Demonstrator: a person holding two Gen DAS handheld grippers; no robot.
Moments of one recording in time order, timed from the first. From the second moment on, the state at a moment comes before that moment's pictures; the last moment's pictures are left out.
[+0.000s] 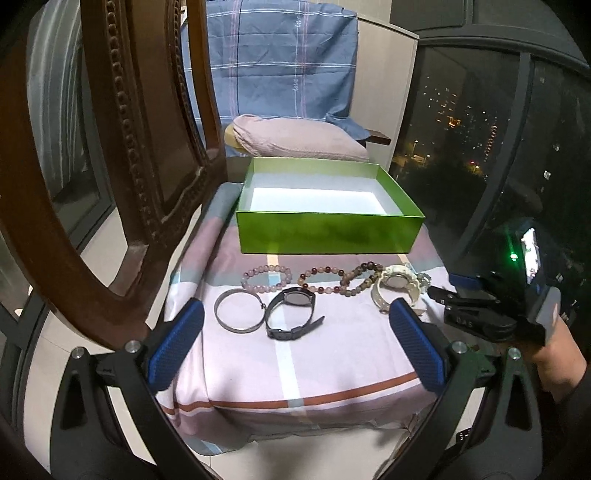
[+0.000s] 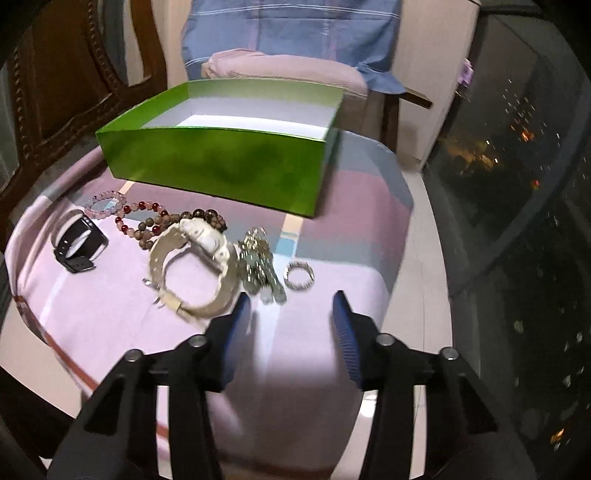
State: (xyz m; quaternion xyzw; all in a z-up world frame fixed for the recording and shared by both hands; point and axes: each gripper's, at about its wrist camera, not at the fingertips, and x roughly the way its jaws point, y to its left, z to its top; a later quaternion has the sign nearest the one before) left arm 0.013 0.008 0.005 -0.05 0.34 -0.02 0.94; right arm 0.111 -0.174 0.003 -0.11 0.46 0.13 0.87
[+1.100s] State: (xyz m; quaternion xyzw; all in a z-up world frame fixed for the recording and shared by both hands) left arm 0.035 0.003 -0.037 -0.02 0.40 -0.02 0.92; right arm 0.089 -0.198 0.079 0.03 0.36 0.22 0.91
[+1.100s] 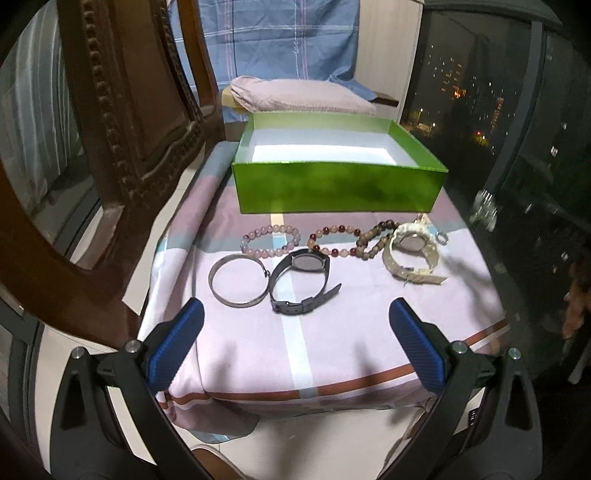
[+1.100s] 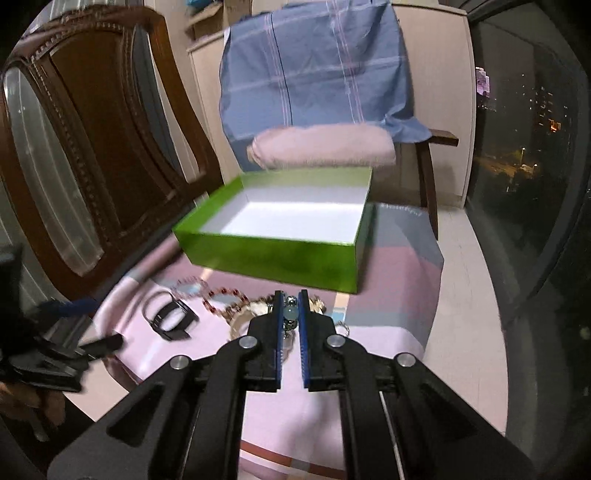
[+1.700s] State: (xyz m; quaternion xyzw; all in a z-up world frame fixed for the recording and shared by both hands) left arm 0.105 -0.023 -0.083 0.05 0.43 0.02 0.90; right arm 0.086 -0.192 0.083 0.04 0.36 0.25 0.90
